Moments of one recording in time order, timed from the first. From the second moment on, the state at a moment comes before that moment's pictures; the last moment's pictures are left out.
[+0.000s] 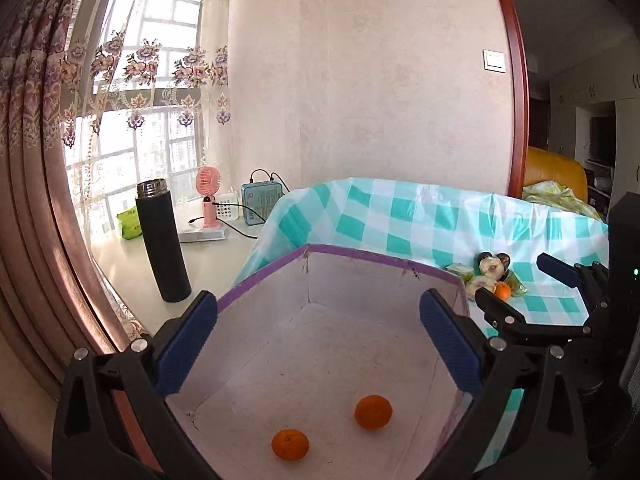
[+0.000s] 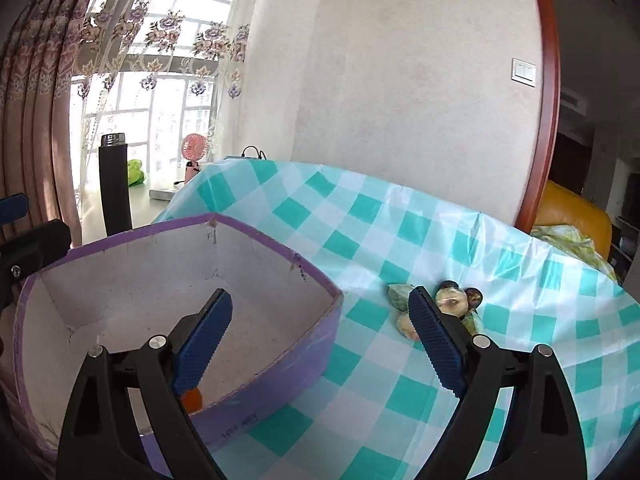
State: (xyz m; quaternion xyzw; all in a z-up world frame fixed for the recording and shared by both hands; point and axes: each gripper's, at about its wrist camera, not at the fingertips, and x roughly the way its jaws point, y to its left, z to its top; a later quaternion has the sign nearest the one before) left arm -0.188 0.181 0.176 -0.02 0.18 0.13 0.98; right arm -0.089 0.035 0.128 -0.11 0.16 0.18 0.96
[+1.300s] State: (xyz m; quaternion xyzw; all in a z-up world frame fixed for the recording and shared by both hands) left arm 0.090 -0.037 0.010 -0.05 0.42 -0.09 0.90; right arm 0.193 -0.155 0.005 0.13 0.41 0.16 0.89
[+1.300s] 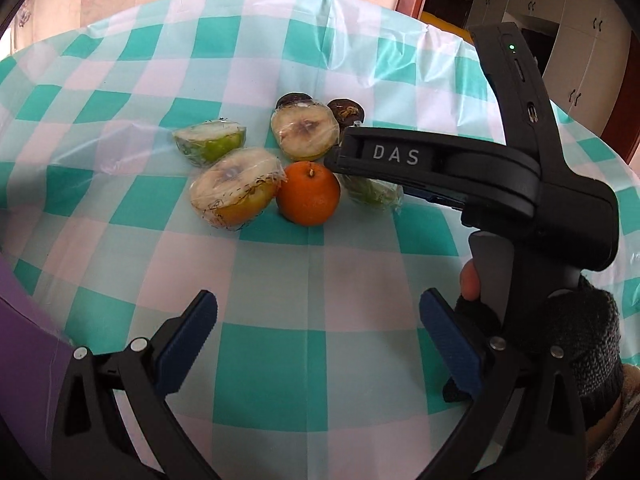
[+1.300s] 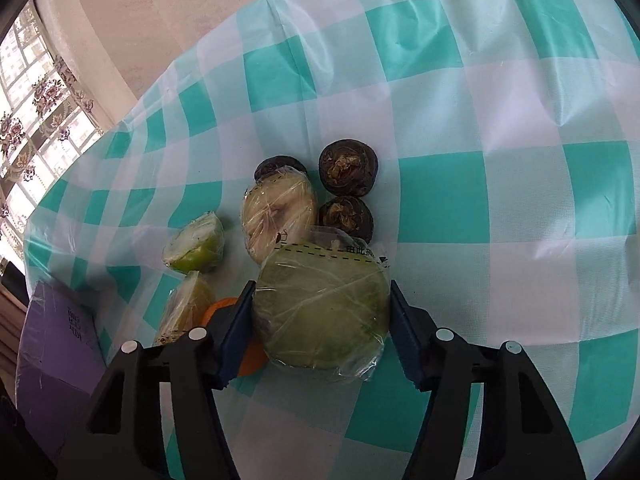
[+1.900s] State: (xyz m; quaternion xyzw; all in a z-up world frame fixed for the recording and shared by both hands) left arm 0.179 -0.066 0.001 0.00 0.44 0.01 0.90; right arm 0.173 -0.205 0.028 0.20 0.30 0.08 0.93
